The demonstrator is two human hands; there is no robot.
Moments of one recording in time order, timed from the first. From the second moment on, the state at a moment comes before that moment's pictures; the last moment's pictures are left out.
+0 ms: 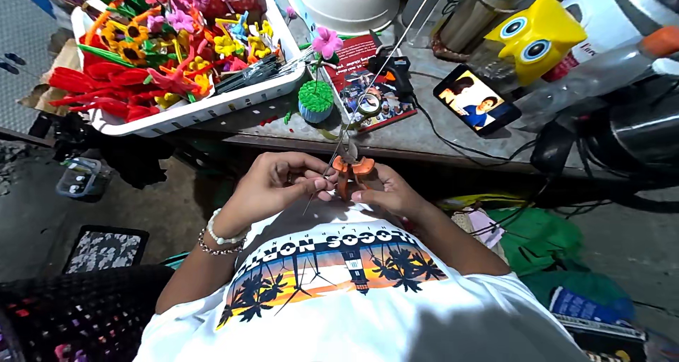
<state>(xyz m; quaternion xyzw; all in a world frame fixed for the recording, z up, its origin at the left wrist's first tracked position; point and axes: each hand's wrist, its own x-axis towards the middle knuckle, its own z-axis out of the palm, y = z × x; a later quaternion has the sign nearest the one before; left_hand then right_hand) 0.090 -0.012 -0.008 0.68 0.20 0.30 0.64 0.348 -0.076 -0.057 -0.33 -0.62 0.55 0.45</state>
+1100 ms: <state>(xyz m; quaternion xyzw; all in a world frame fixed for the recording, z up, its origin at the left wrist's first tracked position) 0.082 -0.001 -0.014 0.58 0.15 0.21 0.78 0.358 -0.068 -0.043 -0.40 -0.76 0.35 0.37</state>
